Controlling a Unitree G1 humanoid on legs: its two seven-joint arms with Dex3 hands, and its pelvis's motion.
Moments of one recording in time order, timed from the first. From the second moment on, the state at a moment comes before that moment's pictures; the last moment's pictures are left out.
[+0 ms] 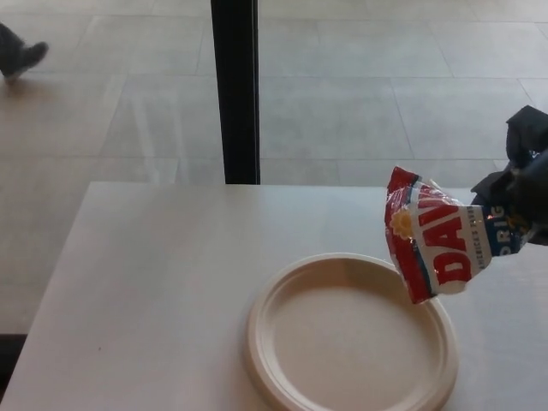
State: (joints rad) left_arm 0.12 0.58 0.38 1.30 -0.13 -0.10 -0.19; right_arm -0.77 -0.91 0.49 0.56 -0.97 -0.55 -0.21
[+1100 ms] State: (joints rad) left_arm 0.10 0.60 0.37 1.30 -0.13 -0.10 -0.19; right_arm -0.95 -0.92 0.68 0.54 -1.21 -0.71 -0.40
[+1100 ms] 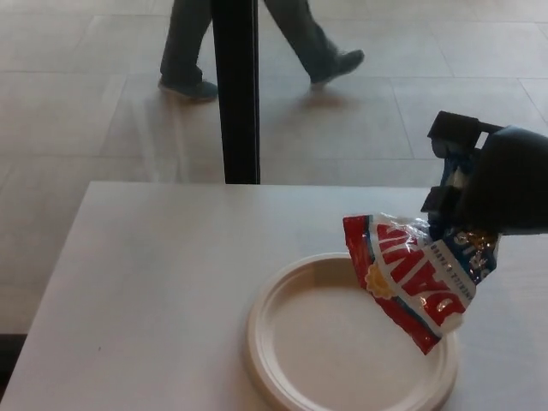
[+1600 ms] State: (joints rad) left_arm 0.09 0.60 0.37 1.30 -0.13 -0.10 -0.19; right_arm -0.96 -0.88 0.67 0.41 -1.21 -0.69 -0.19
